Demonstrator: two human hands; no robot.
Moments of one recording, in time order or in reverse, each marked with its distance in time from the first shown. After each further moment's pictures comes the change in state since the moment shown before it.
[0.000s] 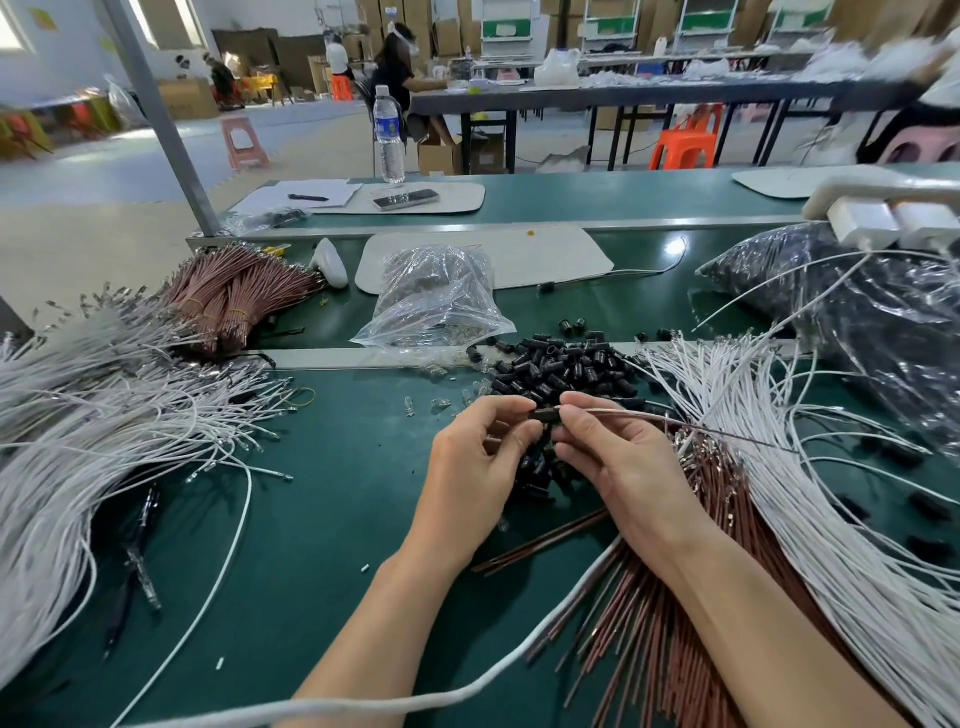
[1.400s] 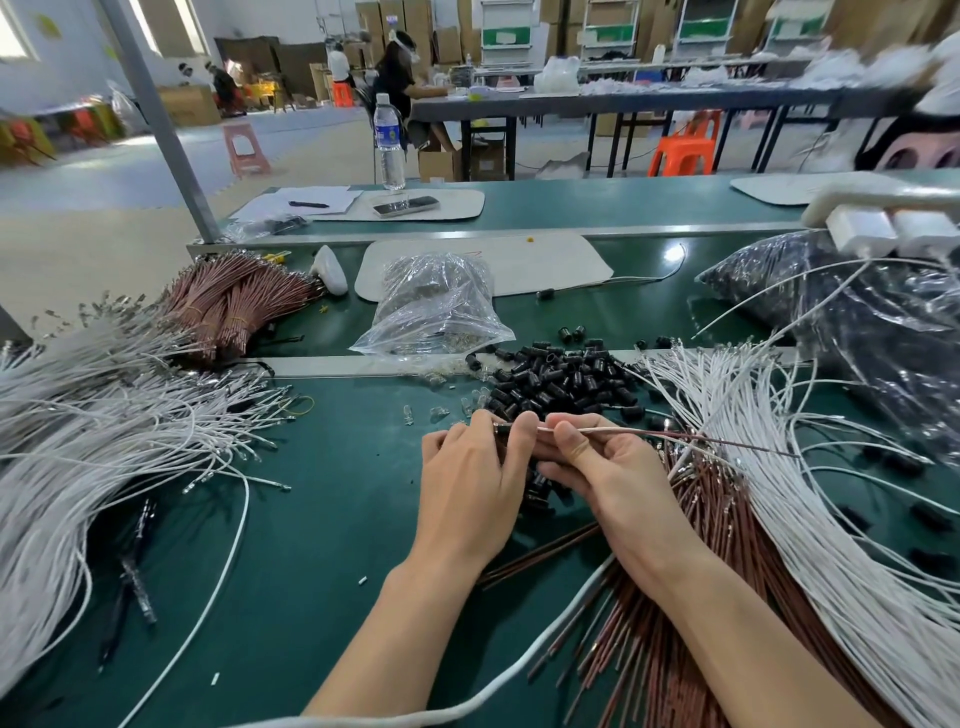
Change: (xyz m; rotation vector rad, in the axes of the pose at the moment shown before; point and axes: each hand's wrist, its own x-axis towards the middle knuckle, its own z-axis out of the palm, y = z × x) left_hand 0.001 -0.003 0.005 0.516 -0.009 -0.048; right_hand -0.004 0.006 0.005 -0.108 -0.099 -0.050
